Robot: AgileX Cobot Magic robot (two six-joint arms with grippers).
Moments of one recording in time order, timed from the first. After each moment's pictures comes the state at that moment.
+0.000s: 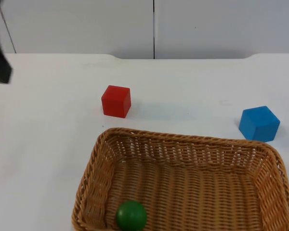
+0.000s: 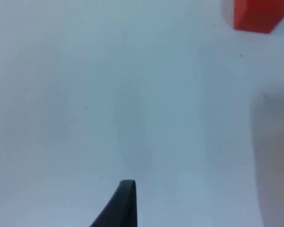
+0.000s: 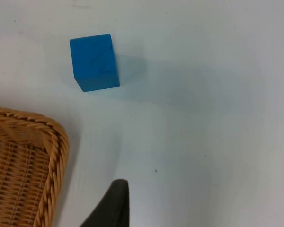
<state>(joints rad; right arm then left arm) 0.05 1.01 -0.77 0.01 0.76 -0.06 -0.13 1.13 -0.80 -0.08 0.71 0.00</state>
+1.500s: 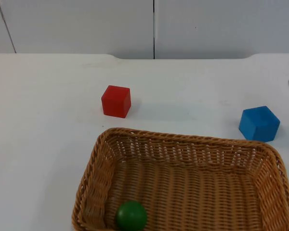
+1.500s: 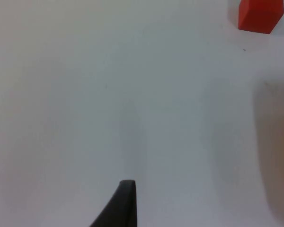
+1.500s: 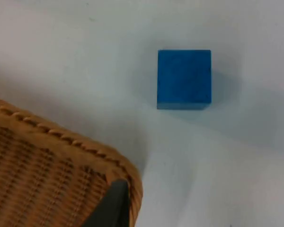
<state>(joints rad) 0.27 1.51 -1.01 0.00 0.68 0.00 -0.09 0.75 -0.61 -0.06 0.78 -0.02</state>
